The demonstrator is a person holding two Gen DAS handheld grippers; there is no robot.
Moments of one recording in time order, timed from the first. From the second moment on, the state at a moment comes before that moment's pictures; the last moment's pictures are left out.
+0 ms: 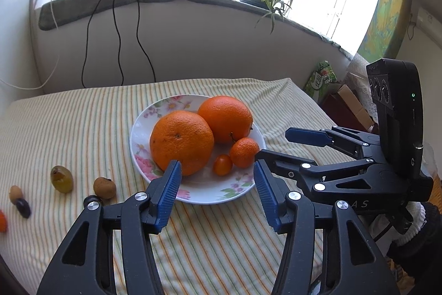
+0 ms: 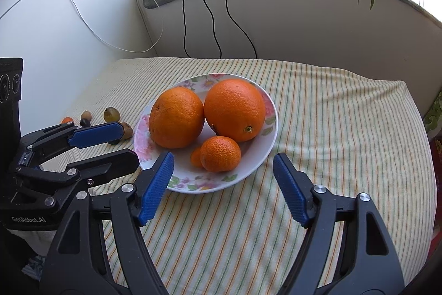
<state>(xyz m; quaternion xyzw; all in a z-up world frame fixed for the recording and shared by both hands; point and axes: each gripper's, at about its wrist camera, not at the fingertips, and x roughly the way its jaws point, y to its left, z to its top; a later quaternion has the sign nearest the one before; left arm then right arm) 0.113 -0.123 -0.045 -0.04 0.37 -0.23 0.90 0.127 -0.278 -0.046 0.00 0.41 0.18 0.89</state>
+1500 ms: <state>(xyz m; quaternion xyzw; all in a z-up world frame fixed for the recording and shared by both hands) 0.063 0.126 -0.087 -0.09 0.38 0.03 0.92 0.124 -0.029 -0.049 -0.12 0.40 0.39 0.82</state>
